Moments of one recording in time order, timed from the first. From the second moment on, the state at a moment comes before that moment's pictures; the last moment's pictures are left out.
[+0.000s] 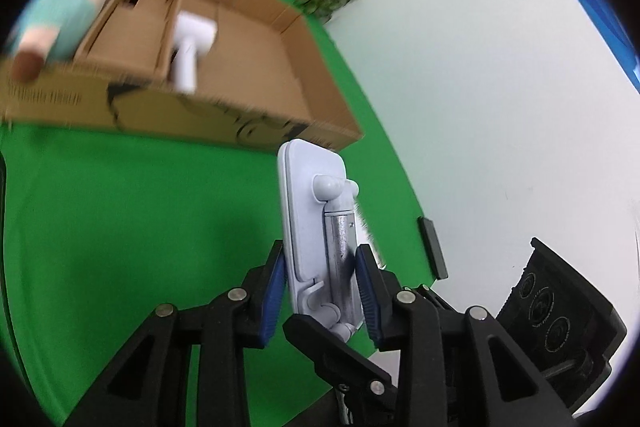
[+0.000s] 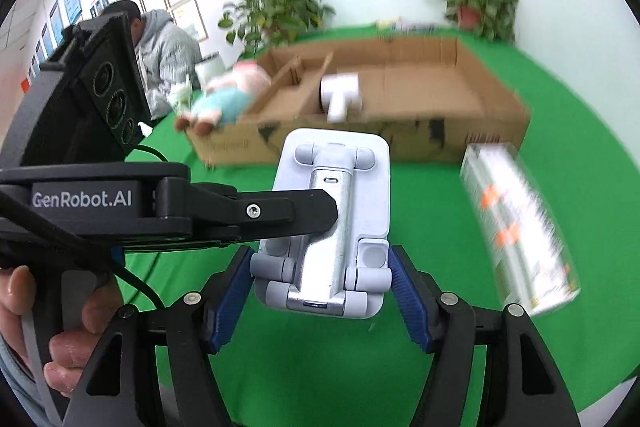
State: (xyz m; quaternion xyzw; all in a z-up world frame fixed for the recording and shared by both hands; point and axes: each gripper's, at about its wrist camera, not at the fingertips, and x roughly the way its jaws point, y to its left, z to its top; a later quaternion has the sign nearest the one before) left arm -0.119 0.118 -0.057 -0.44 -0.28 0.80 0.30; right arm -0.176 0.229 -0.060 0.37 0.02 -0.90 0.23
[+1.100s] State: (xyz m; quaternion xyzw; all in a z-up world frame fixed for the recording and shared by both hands) left arm -0.281 0.125 0.035 -0.42 -0.22 0.82 0.31; right arm -0.348 0.215 0.045 0.37 0.00 -0.91 0.21
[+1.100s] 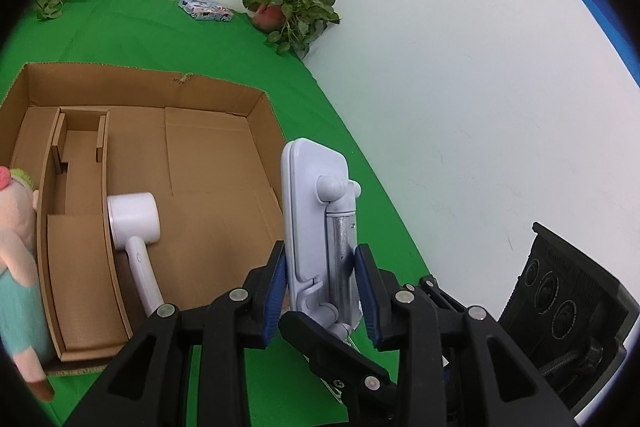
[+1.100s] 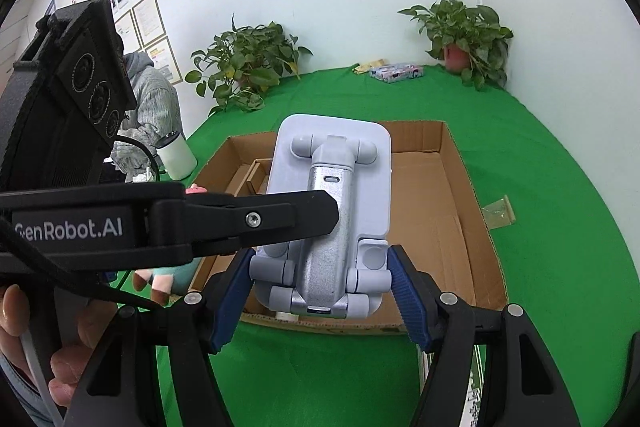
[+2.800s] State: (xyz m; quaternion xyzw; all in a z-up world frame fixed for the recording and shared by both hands) left arm -0.335 0.053 -0.051 -0.53 -0.20 0.80 0.20; right arm -0.482 0.208 -0.115 0.59 -0.03 -0.77 0.24
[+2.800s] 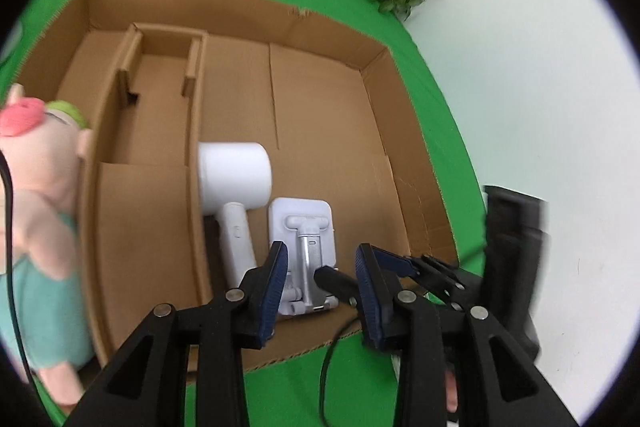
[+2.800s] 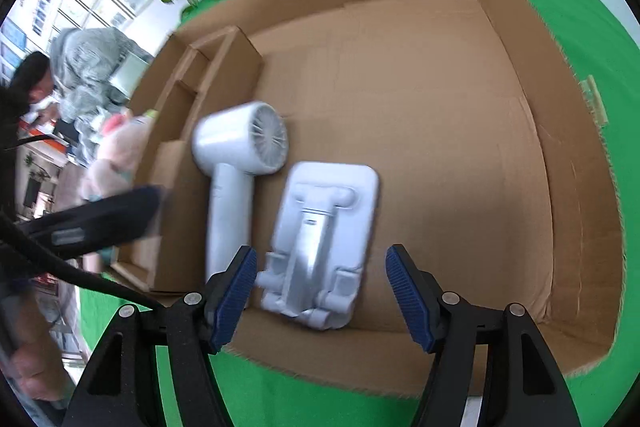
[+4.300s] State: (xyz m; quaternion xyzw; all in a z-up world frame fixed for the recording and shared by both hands) left arm -0.211 0.049 -0.015 -0.28 -0.03 0.96 0.06; right arm -0.299 0.225 -0.020 0.30 0.04 -0.94 0.16
